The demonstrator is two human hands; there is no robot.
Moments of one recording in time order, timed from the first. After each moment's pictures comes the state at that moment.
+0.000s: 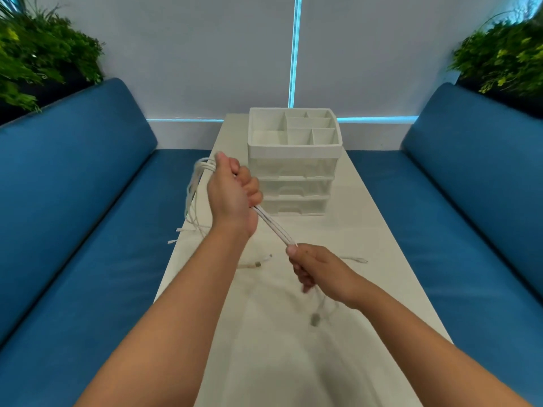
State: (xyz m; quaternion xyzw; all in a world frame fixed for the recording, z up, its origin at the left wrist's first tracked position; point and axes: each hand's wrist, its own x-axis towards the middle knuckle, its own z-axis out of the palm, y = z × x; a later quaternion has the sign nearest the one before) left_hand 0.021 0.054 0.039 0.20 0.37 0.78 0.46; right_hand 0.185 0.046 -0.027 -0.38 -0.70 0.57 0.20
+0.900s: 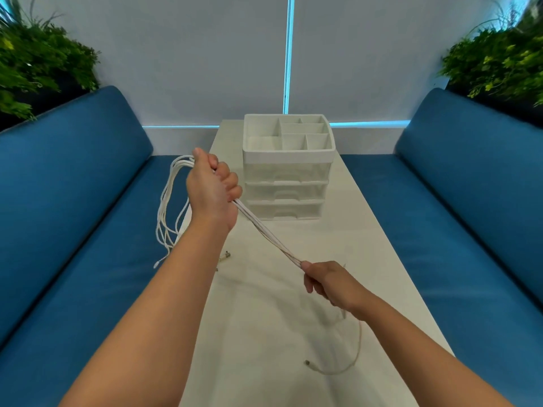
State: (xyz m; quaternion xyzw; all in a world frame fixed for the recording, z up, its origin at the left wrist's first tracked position) left_hand -0.004 0.058 0.051 0.20 0.38 0.79 0.42; right_hand 0.212 0.059 -0.064 -0.50 -0.70 0.48 0.16
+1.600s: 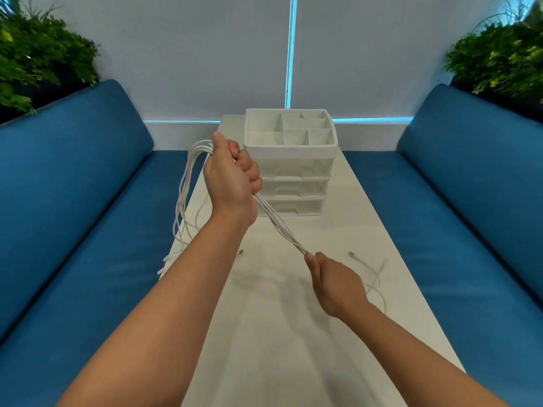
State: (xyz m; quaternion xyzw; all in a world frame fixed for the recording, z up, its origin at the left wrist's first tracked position) left_hand 0.028 0.052 0.065 0.24 0.38 0.80 0.41; right_hand 0.204 0.053 -0.088 -0.57 -0.80 0.15 0.13
